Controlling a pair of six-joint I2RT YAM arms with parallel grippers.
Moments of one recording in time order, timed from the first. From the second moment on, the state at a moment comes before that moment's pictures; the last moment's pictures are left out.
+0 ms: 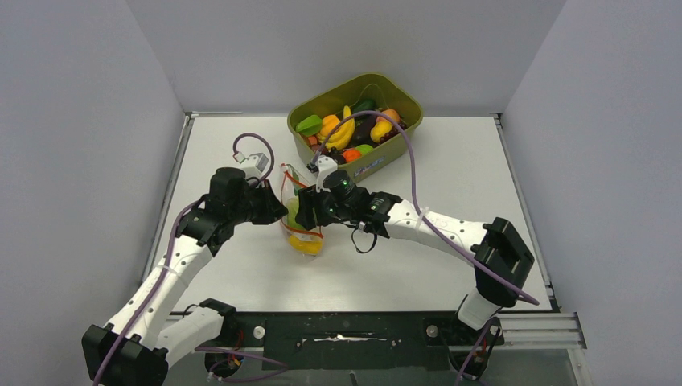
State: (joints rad) left arm -0.37 0.99 0.87 -0.53 0.24 -0.45; right arm 0.95 1.63 1.23 -0.20 0.00 0.43
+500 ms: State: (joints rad) left arm -0.37 0.99 0.86 -0.52 0.24 -0.45; right arm 0.85 1.51 1.20 -0.22 -0.17 0.43
